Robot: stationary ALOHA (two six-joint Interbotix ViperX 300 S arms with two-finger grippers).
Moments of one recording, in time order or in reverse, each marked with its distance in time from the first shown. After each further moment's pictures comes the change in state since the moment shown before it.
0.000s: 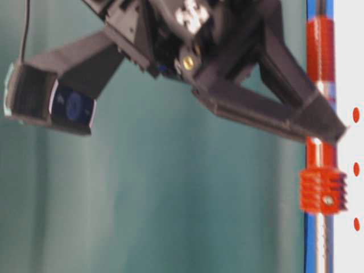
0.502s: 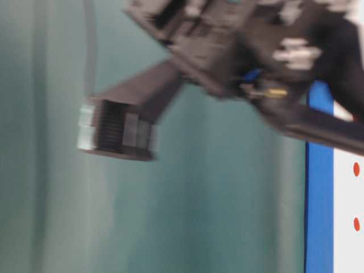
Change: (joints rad) left arm 0.000 -0.002 0.000 0.000 0.000 0.000; right arm 0.012 0.140 0.002 0.018 -0.086 0.002
